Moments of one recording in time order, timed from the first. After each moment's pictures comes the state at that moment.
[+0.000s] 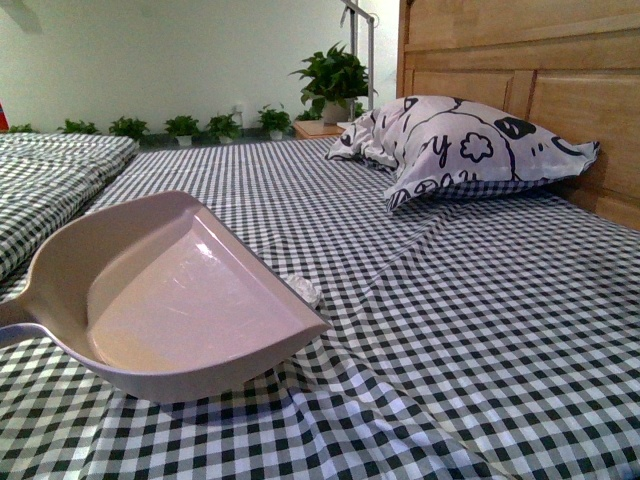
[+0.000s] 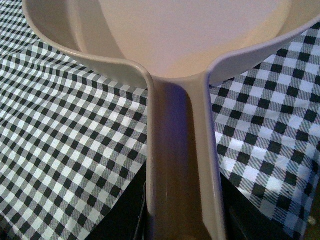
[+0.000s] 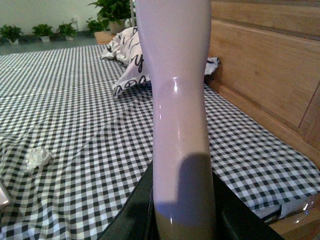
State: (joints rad) left arm 0.29 1.52 0.80 -0.11 0.76 1.12; right arm 0.63 0.56 0.41 0.14 0.67 0.05
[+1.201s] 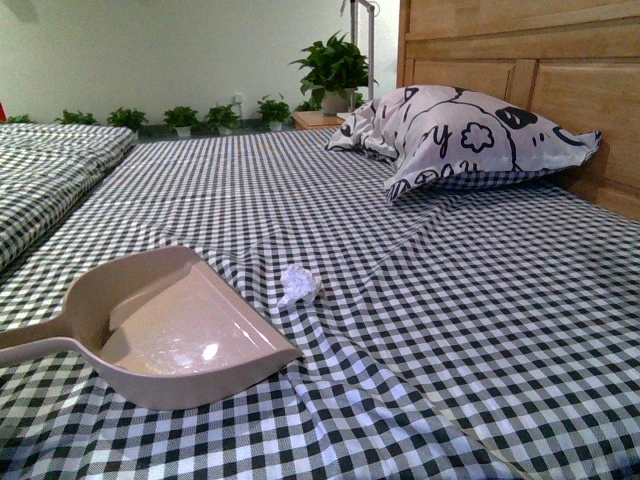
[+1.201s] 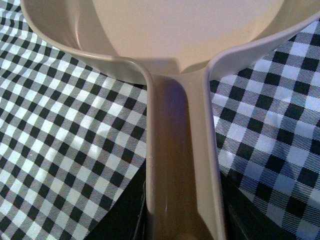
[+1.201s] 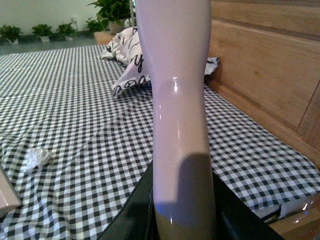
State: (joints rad) left arm 0.26 1.79 1.09 -0.32 0.61 1.16; right arm 0.63 0.56 0.41 0.14 0.67 0.05
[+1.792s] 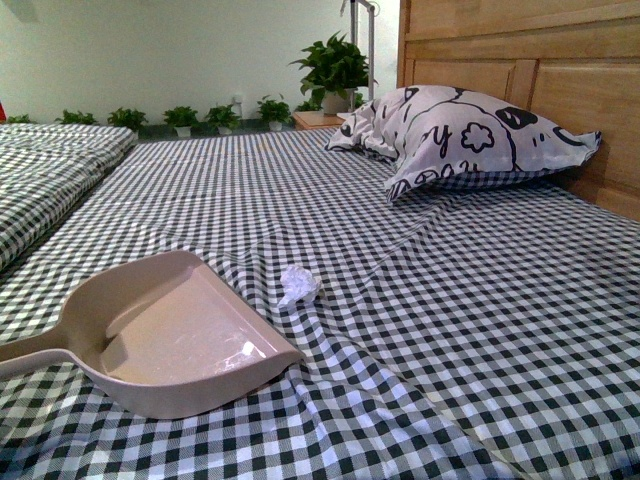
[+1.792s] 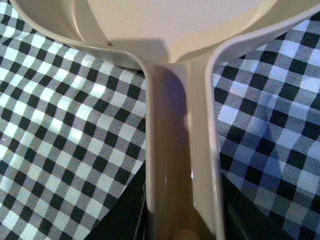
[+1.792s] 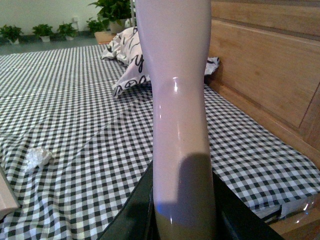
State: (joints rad) left arm 0.26 1.81 1.09 -0.36 0.59 1.18; right arm 0.63 0.56 0.41 0.14 0.67 0.05
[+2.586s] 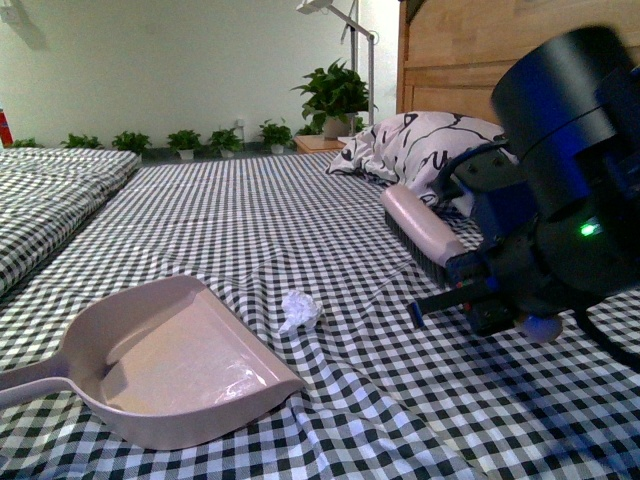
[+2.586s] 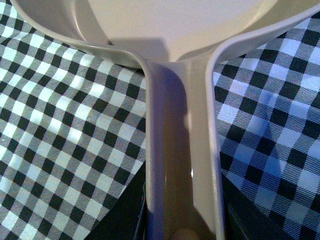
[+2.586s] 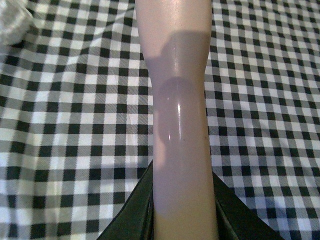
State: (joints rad) left arm 0.26 1.81 1.09 -0.36 0.58 1.18; right arm 0.47 1.82 1.14 0.02 0.31 -0.07
